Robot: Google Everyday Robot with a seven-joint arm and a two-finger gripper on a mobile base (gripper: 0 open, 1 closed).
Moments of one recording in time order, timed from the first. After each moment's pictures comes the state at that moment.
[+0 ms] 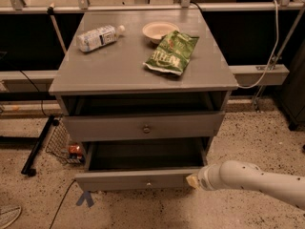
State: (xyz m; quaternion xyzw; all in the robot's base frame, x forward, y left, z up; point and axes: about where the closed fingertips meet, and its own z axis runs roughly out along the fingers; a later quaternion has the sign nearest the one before) arm 0.518 -0.169 0.421 -0.27 0.92 0.16 0.24
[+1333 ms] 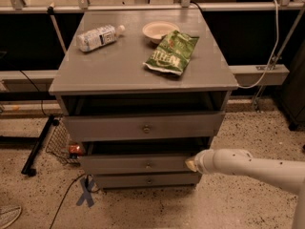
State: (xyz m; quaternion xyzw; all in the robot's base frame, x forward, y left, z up) arm 0.594 -0.174 0.421 -0.31 0.90 0.11 0.30
